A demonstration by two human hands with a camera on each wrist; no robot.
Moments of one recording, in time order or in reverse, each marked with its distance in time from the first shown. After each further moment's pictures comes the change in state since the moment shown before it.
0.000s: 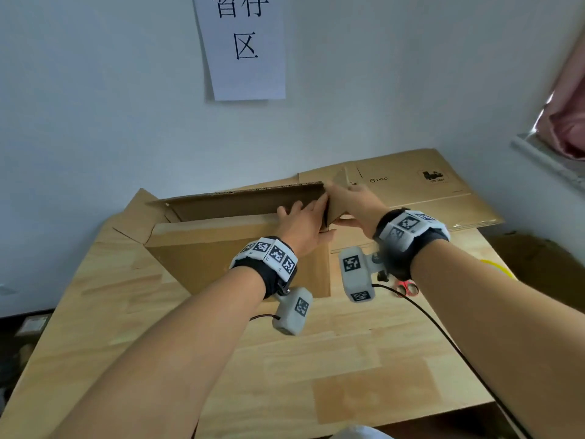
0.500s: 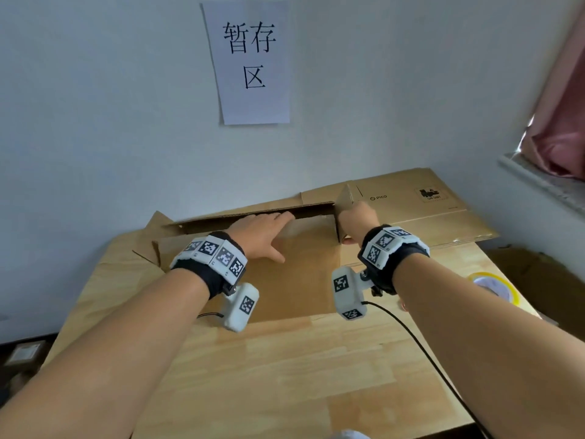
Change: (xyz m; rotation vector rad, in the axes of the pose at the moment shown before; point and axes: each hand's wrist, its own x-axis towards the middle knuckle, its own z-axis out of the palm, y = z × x) left_hand -0.038 -0.088 -0.067 0.205 -0.176 0.128; right_hand -0.009 -0.010 0.032 -0.225 0.246 -0.002
